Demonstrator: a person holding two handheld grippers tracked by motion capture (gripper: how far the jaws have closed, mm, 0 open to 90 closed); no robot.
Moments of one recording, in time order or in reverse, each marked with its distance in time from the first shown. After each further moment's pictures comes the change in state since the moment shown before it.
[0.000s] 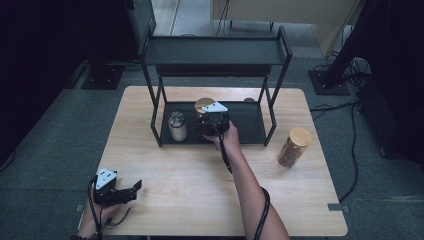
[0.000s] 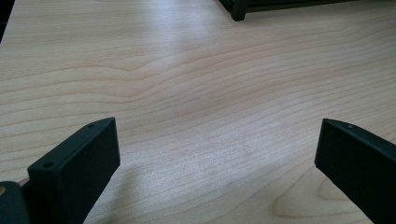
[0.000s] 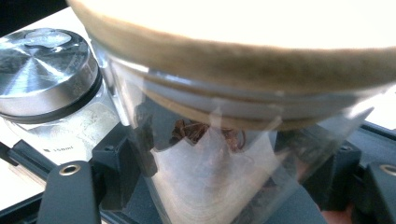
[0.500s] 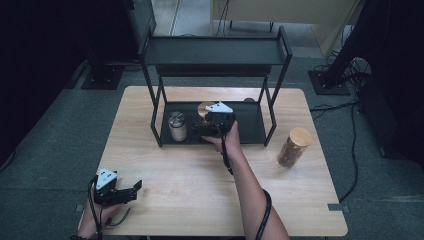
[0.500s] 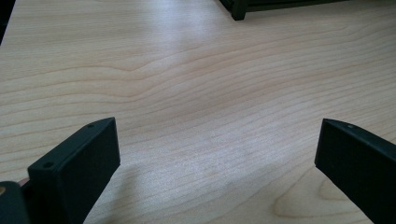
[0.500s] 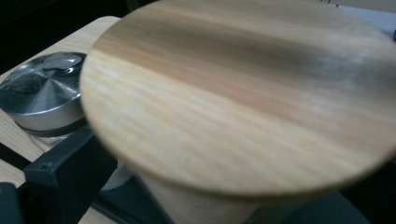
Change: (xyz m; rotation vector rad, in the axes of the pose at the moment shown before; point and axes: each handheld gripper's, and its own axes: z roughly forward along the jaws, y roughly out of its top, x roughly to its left) left arm 0.000 0.000 0.000 0.000 0.004 0.001; right arm -0.003 -0.002 -0.009 -0.039 0.027 0.090
